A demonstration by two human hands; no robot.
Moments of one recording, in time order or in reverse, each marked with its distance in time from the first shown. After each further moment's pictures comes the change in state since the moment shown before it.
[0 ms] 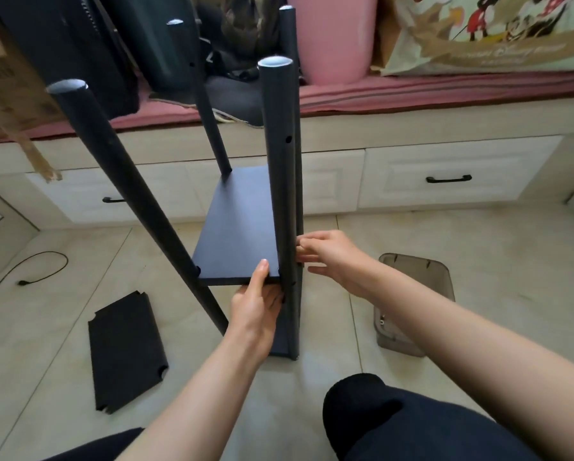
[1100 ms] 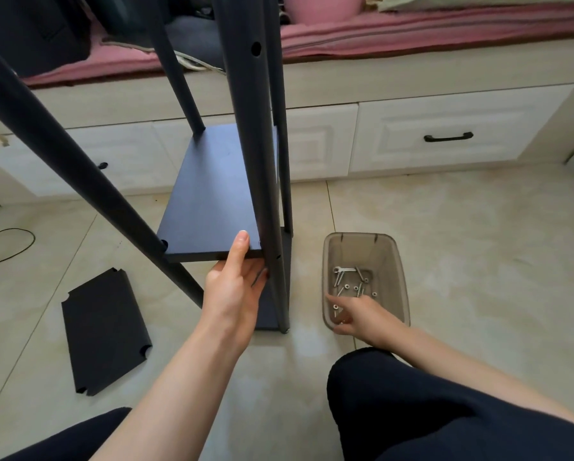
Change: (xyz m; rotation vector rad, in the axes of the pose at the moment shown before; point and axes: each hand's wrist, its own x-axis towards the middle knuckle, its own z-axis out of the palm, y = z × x) left_hand 0.001 -0.005 -0.003 0.017 -0.017 0.027; right_hand -0.007 0.194 -0.046 -0.951 -0.201 -0.078
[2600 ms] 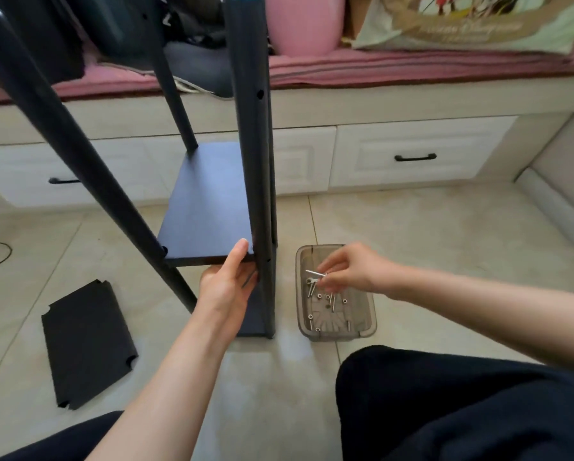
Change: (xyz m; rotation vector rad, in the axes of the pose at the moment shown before) left_hand -0.001 0.007 -0.004 0.042 -0.128 -0.003; right_hand -0.037 -0.069 -0.115 0.514 0.081 0.112
